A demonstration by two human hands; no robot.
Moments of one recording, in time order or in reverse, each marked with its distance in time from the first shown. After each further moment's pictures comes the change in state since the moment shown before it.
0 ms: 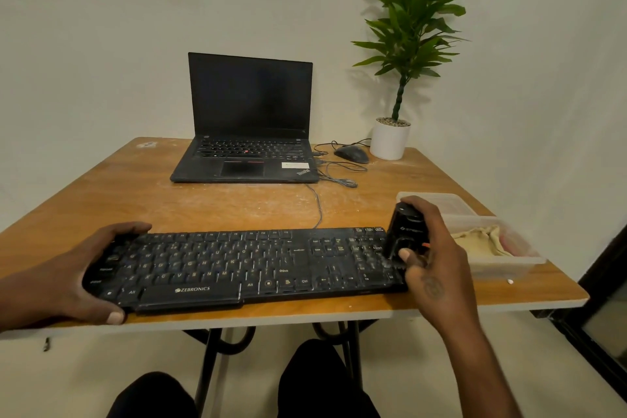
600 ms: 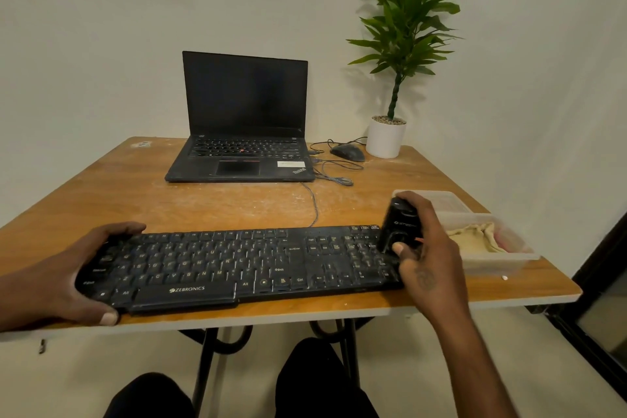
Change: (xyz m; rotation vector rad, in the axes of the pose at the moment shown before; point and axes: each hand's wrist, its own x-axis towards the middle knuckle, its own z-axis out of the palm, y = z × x) left_hand 0.008 -0.015 0.000 0.060 0.003 -0.025; right_hand 0.008 0.003 0.004 -0.019 0.007 0.026
